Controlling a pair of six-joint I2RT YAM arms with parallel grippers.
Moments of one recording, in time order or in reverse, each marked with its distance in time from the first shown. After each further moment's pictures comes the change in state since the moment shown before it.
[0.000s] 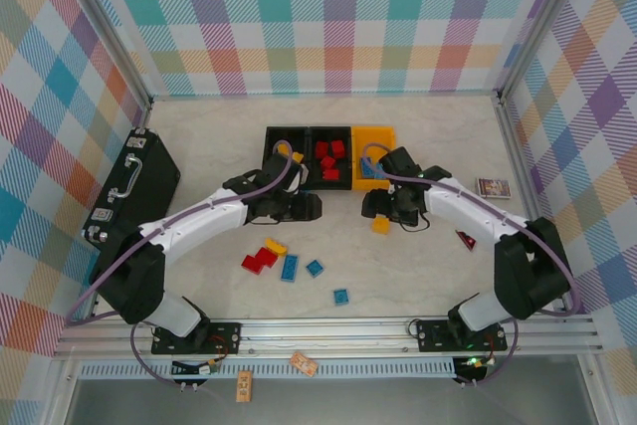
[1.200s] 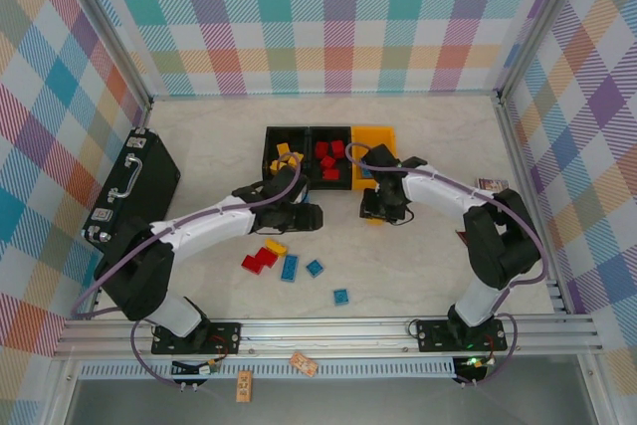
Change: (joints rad) left arm -0.050 0.008 -0.082 0.052 -0.080 -0.078; right arm 0.041 0.190 0.131 -0.029 -0.004 0.005
